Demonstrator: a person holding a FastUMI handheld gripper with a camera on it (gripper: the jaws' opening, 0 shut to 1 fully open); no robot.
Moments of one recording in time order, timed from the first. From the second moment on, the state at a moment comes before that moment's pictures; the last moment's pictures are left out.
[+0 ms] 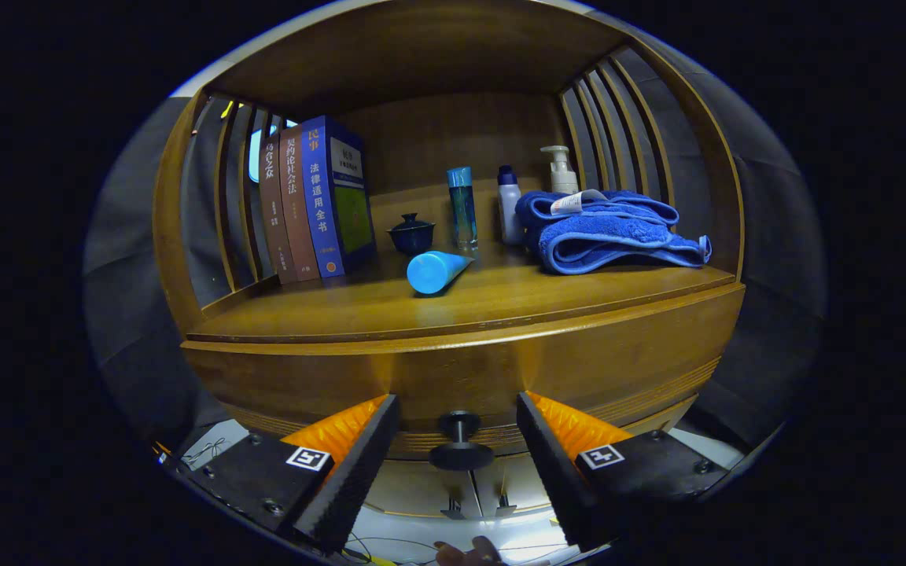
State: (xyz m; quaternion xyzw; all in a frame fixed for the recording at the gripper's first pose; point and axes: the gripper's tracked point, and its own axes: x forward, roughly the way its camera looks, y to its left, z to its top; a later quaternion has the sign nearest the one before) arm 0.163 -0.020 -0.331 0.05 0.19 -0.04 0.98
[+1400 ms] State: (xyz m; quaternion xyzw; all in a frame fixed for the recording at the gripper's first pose) arm 0.070 -0.013 -0.076 0.02 0.03 -0.02 1.00
